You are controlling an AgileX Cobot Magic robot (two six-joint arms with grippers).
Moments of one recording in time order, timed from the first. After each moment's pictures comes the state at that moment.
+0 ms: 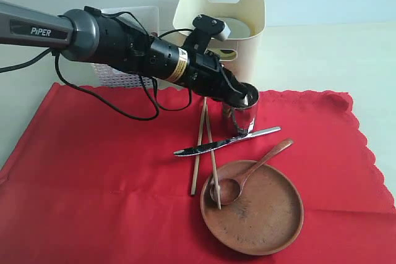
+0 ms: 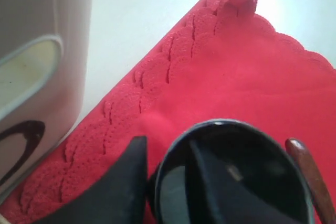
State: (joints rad) left arm -0.59 2.27 -1.53 1.75 -0.58 -1.63; right arm 0.24 0.02 0.00 -0.05 0.18 0.22
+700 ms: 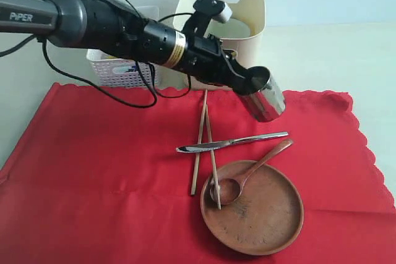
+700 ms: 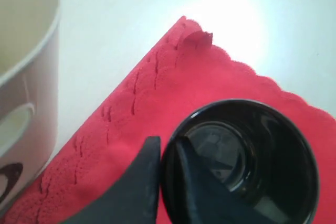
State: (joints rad) left arm -0.58 2.19 -1.53 1.76 -0.66 -1.65; right arm 0.24 0.02 0.00 -0.05 0.18 0.22
